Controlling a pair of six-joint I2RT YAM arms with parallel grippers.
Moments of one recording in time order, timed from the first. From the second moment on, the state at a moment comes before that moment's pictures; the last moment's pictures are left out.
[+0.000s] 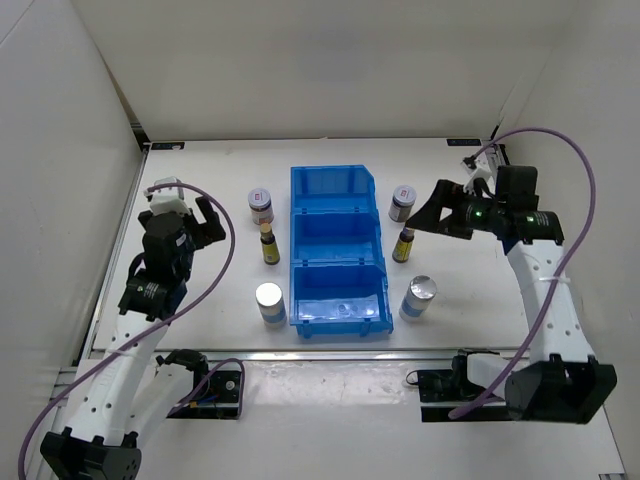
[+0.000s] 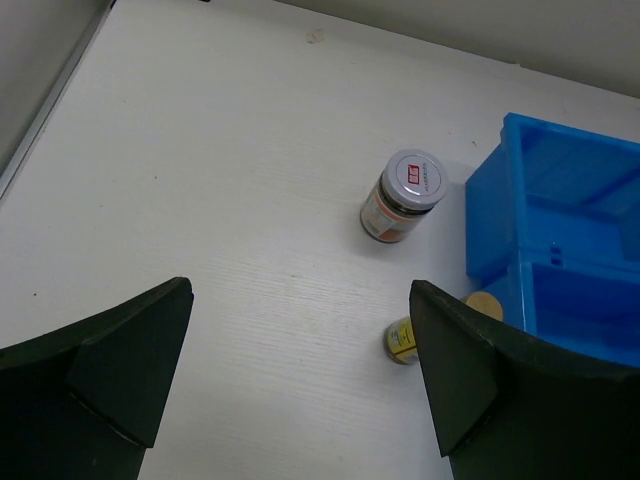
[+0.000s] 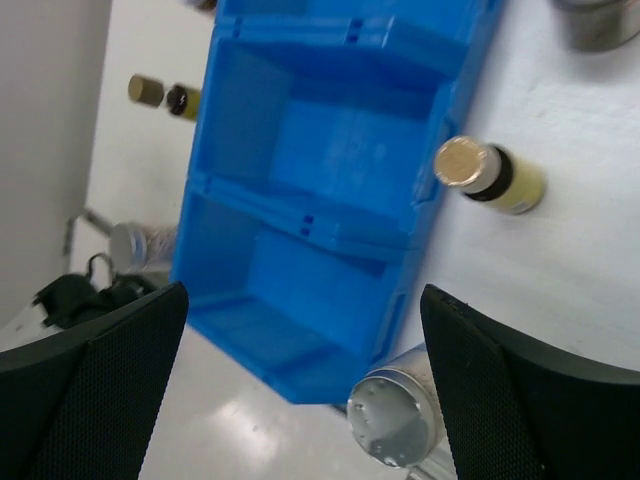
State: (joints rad) left arm -0.23 0.76 0.82 -0.34 -0.35 -0.26; right arm 0.00 1.11 1.20 -0.80 -0.68 0.23
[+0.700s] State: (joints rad) left arm -0.23 0.74 0.80 -0.34 -0.35 -0.28; right arm 0.38 1.00 1.04 -1.00 -0.06 0.41
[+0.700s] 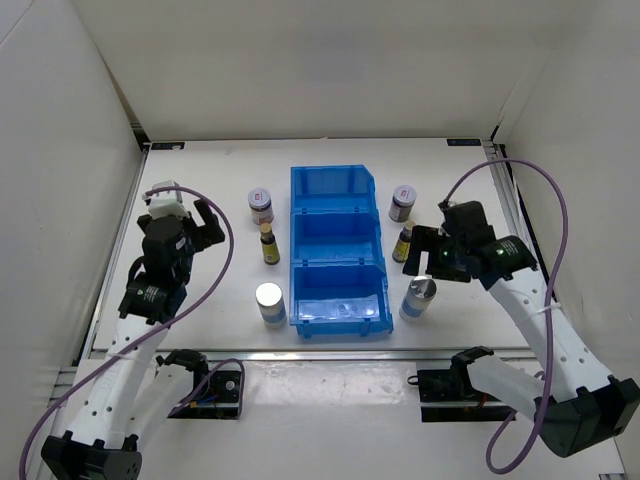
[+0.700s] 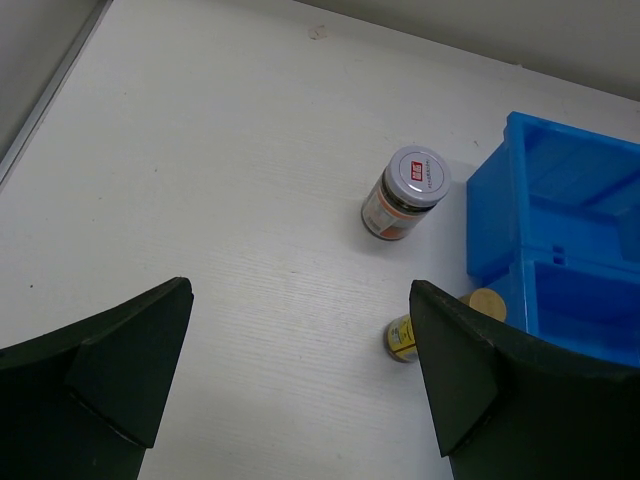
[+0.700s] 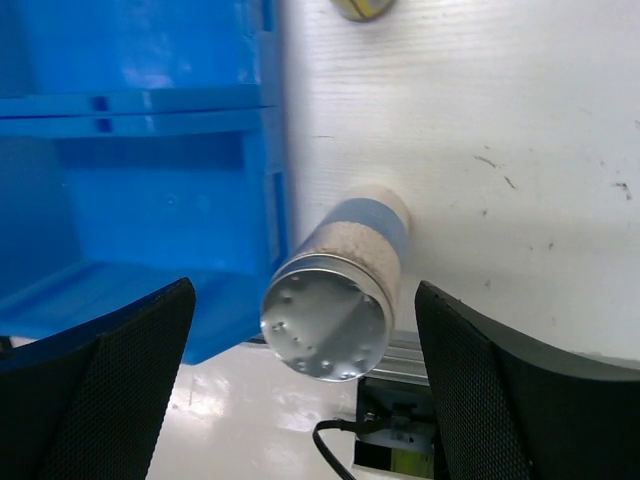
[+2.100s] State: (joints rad) left arm -0.24 0.73 0.80 -0.34 -0.36 -0.29; right arm 0.67 1.04 0.98 -1.16 0.22 0.70
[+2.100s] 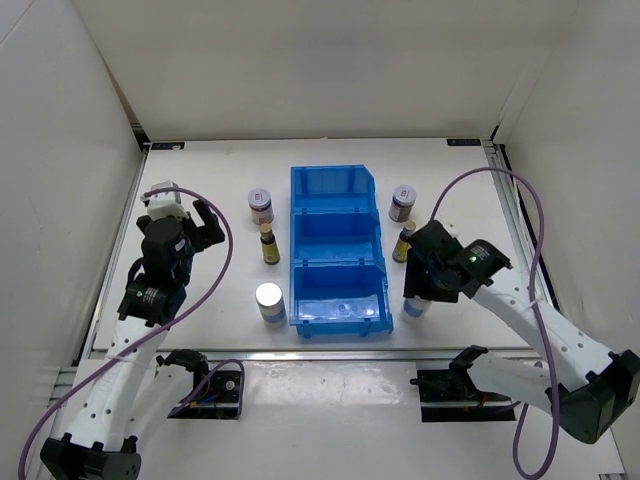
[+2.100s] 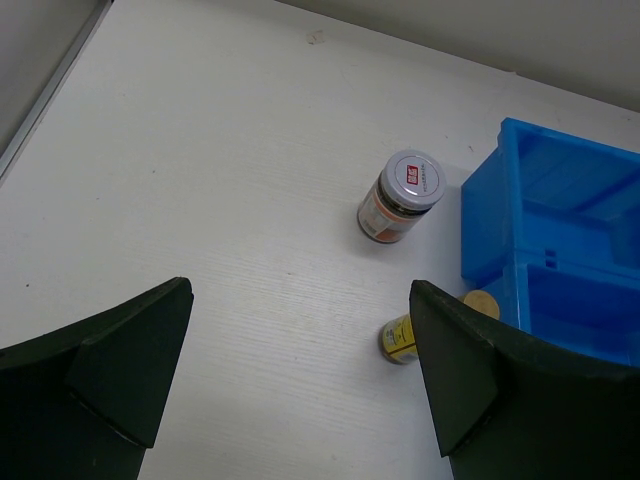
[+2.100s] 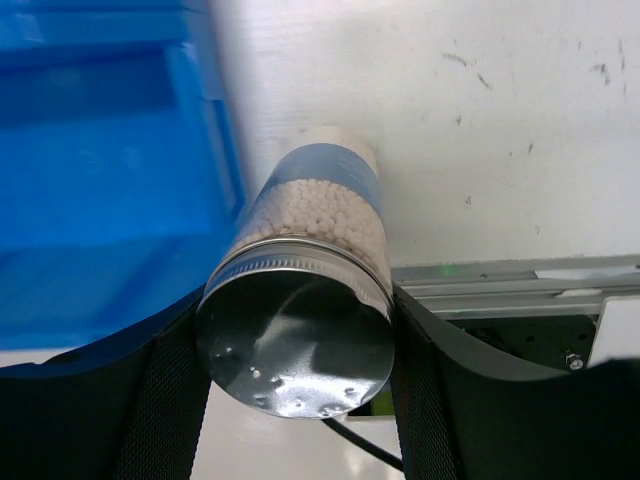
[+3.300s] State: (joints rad) left arm -0.24 0.74 0.73 -0.29 -0.35 -0.31; right arm 0.99 1.39 1.14 -0.89 0.26 0.60
